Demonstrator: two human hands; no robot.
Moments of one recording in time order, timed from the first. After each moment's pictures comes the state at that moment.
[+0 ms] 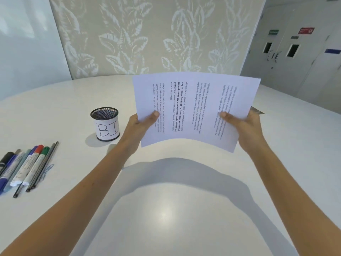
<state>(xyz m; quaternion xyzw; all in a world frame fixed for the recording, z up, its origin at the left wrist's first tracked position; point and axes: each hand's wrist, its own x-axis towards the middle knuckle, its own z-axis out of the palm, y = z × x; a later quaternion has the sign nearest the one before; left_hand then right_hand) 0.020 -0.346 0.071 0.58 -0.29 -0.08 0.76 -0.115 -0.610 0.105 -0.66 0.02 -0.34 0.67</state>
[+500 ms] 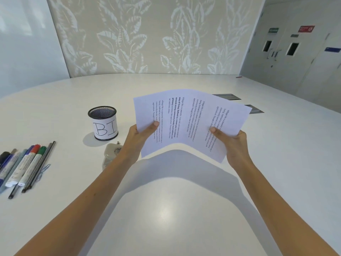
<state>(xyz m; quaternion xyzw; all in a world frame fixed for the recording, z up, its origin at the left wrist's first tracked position) 0.008 -0.347 0.045 0.57 -0.25 -0.12 0.77 -0.115 -0.595 0.053 -0.63 0.07 -0.32 0.71</state>
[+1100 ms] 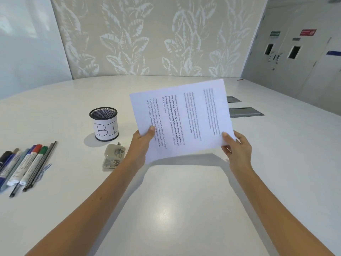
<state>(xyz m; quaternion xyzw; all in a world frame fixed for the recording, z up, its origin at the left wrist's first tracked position) 0.005 -0.366 0.029 0.56 -0.12 -0.09 0.82 -0.117 -0.619 0.027 -0.52 0.20 -0.36 0.74</state>
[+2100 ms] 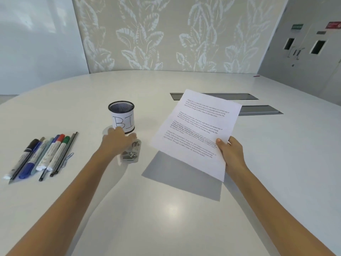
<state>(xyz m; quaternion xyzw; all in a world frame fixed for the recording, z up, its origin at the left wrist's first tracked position) 0.032 -0.258 0.043 0.95 -0.02 -0.04 0.31 -0.094 -0.563 0.014 -0.63 0.24 -0.25 0.69</state>
